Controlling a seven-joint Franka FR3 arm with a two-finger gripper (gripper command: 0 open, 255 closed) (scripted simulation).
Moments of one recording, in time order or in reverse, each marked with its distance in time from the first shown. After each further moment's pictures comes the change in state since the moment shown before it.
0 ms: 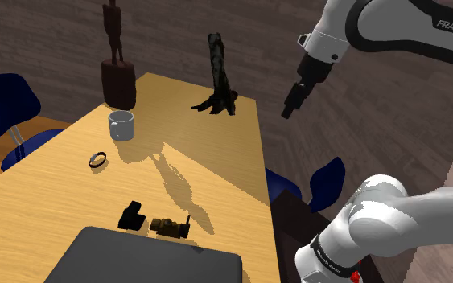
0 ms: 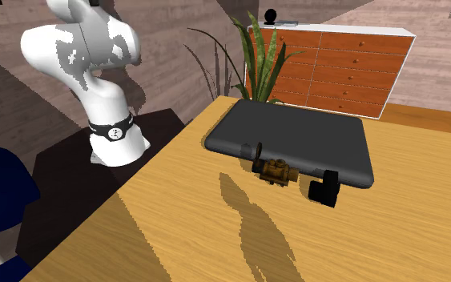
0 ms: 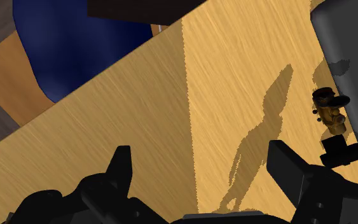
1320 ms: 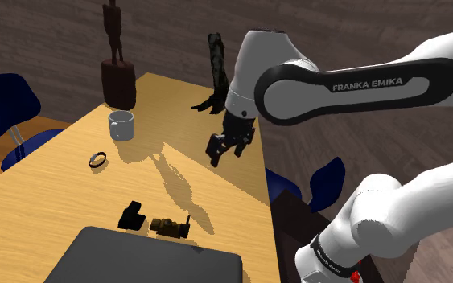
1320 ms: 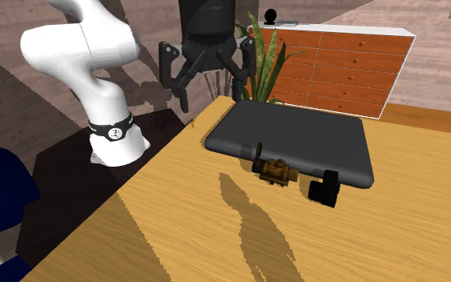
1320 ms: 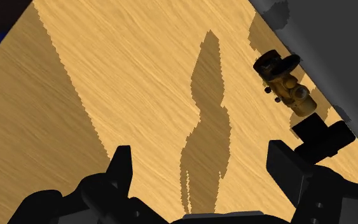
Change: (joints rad) arm 0.056 0.333 0.335 -0.116 0.212 0.405 0.501
